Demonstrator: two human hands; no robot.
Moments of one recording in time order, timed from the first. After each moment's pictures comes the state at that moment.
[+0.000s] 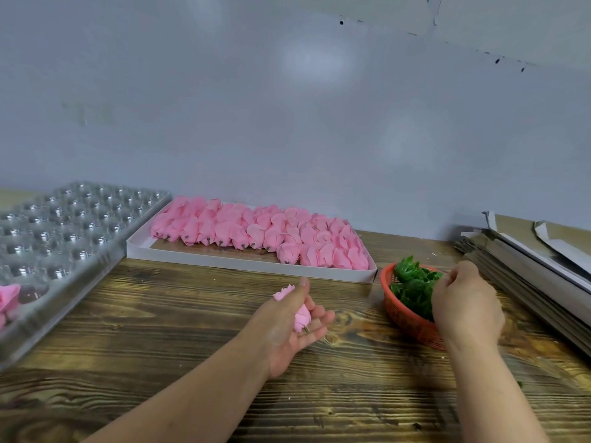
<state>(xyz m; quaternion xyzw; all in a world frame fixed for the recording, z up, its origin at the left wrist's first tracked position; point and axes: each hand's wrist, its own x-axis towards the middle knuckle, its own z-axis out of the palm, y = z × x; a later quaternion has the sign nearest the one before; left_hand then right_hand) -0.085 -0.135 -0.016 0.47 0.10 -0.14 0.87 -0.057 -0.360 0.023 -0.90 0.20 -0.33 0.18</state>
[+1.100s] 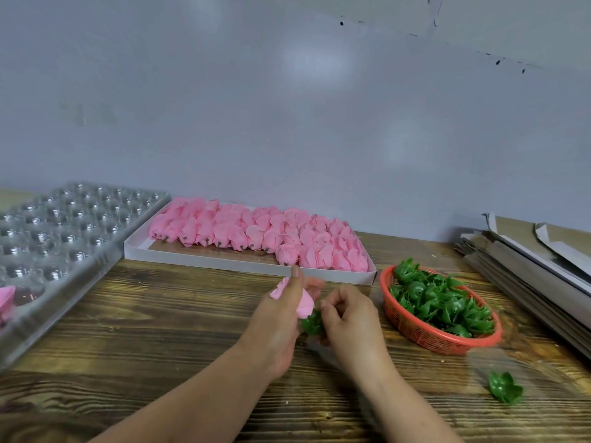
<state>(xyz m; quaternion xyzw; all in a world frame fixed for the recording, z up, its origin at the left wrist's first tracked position) -0.080 -0.144 -0.022 0.48 0.02 -0.01 0.88 -0.085 -0.250 -0.009 -0.86 -0.06 -0.17 0.48</state>
